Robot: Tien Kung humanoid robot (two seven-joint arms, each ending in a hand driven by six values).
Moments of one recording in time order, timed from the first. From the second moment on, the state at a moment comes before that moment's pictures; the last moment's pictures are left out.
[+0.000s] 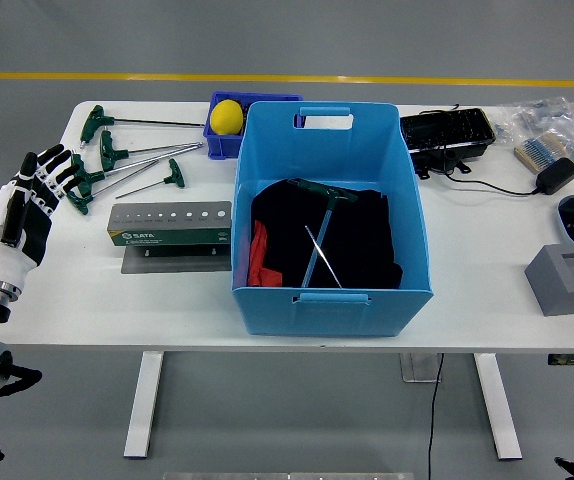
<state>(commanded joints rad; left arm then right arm) -0.14 0.07 -1.70 -1.14 1.14 -0.26 -0.28 0.23 -0.22 0.57 0.23 -0.75 -0.16 -0.18</state>
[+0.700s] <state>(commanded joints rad) -0.15 0.07 -1.72 -1.17 1.17 -0.24 -0.30 0.25 -0.22 0.54 0.23 -0.70 -0.17 -0.17</state>
